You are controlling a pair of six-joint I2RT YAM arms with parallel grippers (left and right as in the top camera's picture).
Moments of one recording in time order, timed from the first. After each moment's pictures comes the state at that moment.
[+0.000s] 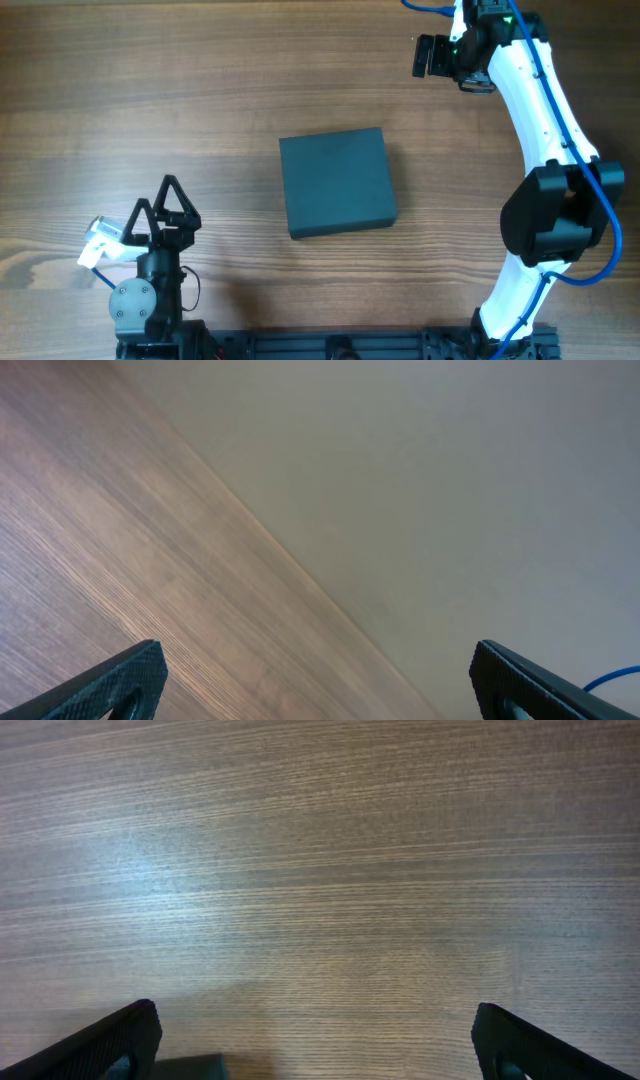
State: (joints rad) left arm 0.01 0.06 0.22 -0.20 -0.14 -0.86; right arm 0.09 2.05 1.88 -0.98 -0.06 0.20
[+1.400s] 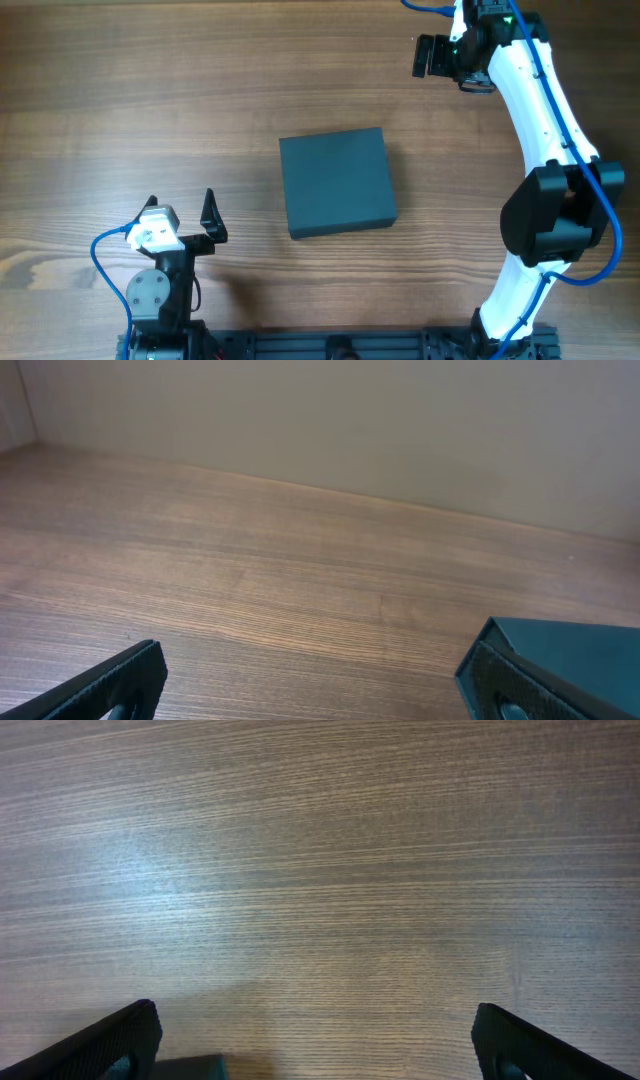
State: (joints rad) left arm 0.01 0.01 0.06 -0.17 -0.03 -0.18; right arm 0.09 2.05 1.88 -0.98 -0.06 0.20
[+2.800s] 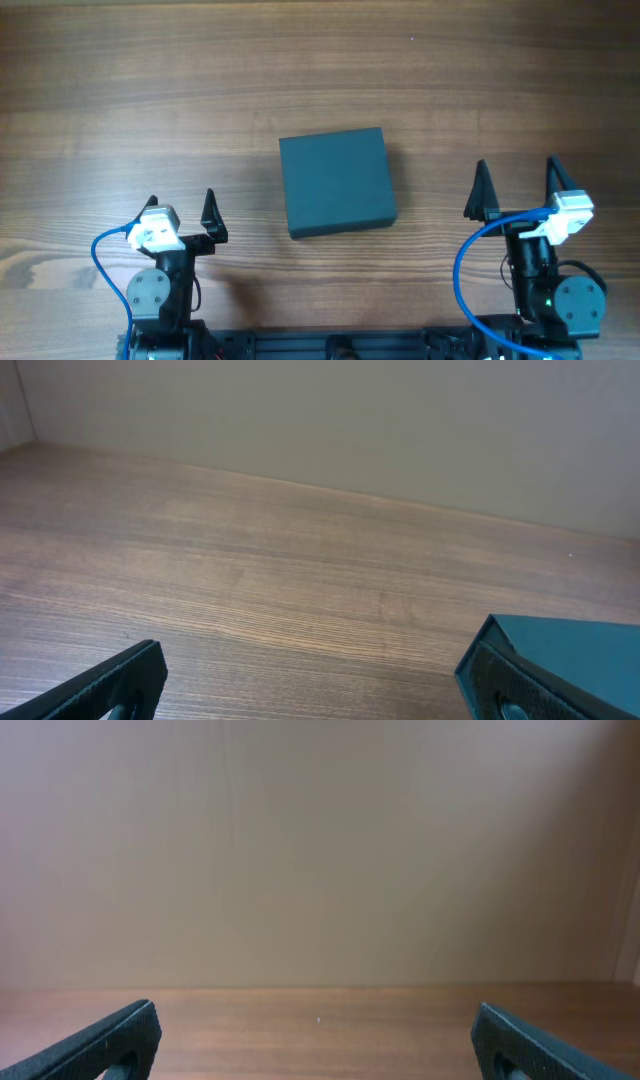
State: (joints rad) left arm 0.01 0.01 0.05 -0.17 -0.02 -0.17; right arm 0.04 0.21 0.35 0.00 -0.03 0.06
